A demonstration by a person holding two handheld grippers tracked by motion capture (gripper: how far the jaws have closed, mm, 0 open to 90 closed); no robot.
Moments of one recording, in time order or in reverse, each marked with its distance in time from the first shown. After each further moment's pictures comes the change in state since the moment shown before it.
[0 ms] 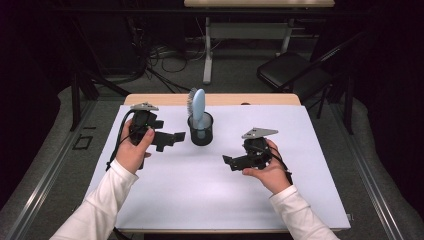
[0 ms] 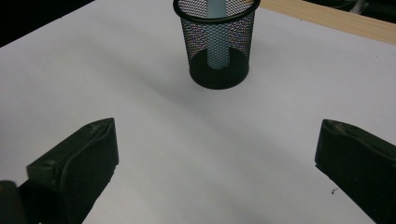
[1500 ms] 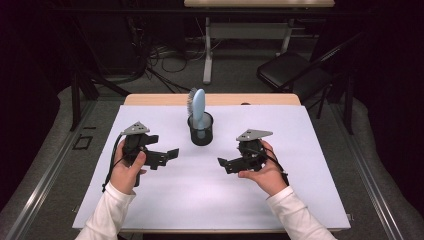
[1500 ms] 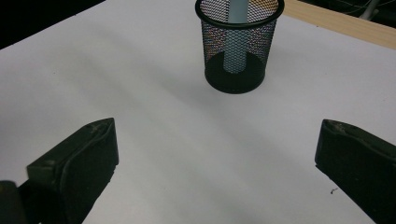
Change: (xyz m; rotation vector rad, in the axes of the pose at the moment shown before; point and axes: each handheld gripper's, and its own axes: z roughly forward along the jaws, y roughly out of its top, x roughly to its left) left arm 0.006 -0.057 -0.002 -0.088 -0.019 0.012; right arm 0.015 0.003 0.002 0.000 0.022 -0.031
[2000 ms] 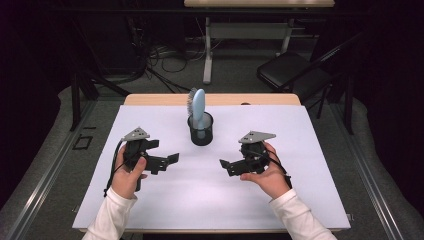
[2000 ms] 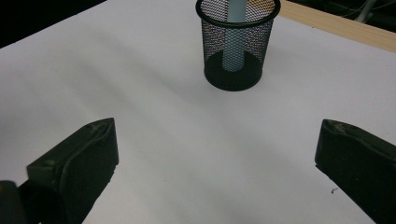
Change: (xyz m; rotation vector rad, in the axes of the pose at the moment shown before) left arm -0.001 -0.014 0.003 -0.006 -0.010 -0.007; right arm 0.003 -0.004 -0.010 -0.010 -0.010 -0.011
